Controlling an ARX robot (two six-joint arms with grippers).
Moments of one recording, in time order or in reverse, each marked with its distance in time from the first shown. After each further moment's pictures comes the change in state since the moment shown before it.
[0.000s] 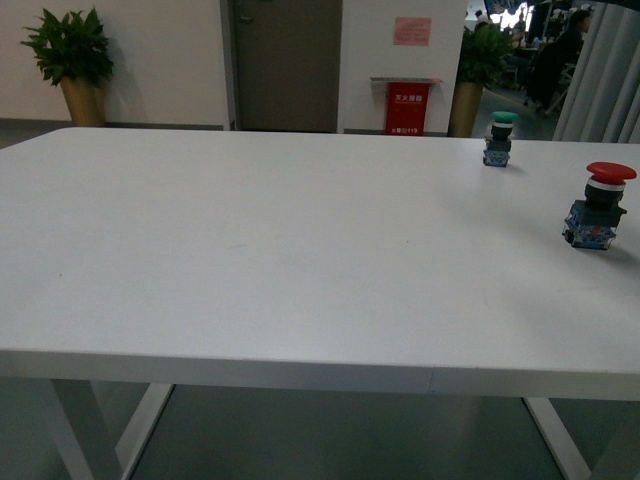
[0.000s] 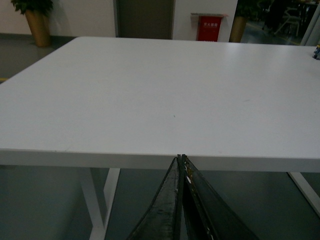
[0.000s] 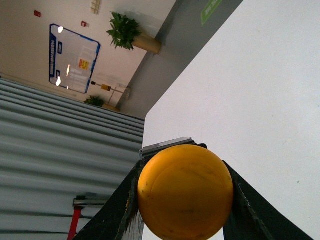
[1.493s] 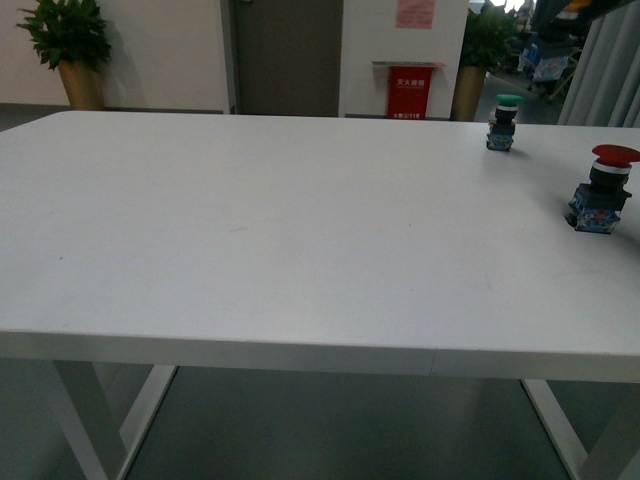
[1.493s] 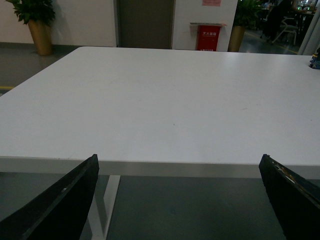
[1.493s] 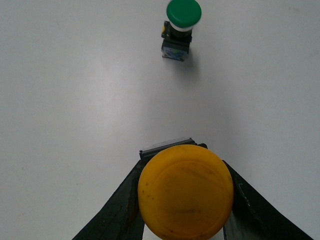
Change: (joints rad) left arm 0.000 -0.021 0.000 -0.006 0.000 0.000; right arm -0.005 0.995 1.666 -1.278 0.555 -1.021
